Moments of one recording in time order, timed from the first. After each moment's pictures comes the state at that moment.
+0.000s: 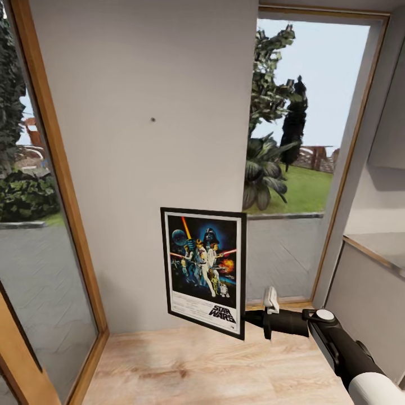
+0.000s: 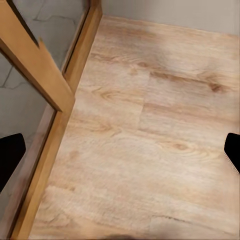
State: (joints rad) left arm 0.04 0.07 0.33 -0.77 0.03 0.00 -0.02; right arm -0.53 -0.20 0.04 -0.81 0.00 0.06 1.24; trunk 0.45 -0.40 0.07
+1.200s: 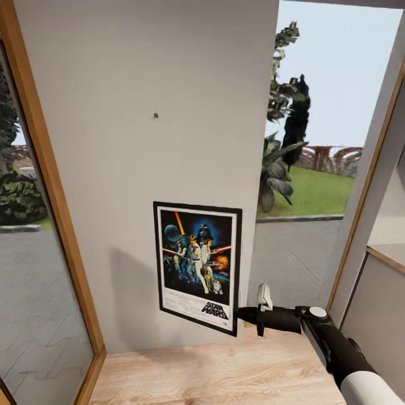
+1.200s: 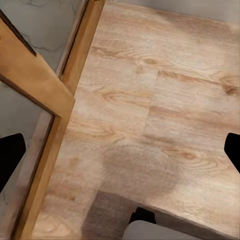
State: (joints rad) left arm 0.04 0.07 0.34 -0.64 0.03 -0.02 -0.03; right arm -0.53 -0.17 0.04 -0.85 -0.01 0.07 1.24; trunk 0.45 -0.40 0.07
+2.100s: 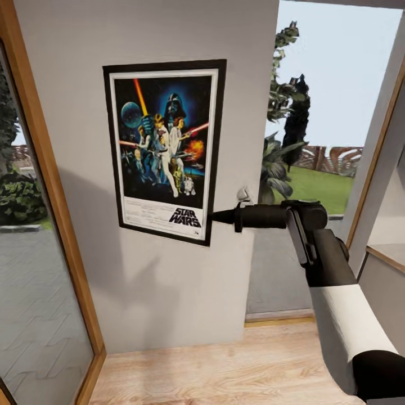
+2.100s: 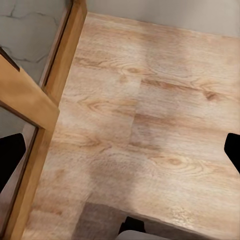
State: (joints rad) left arm 0.04 0.08 0.34 -0.60 0.03 -0.10 -0.11; right arm -0.96 -0.03 0.08 -1.38 0.00 0.89 1.24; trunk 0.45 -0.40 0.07
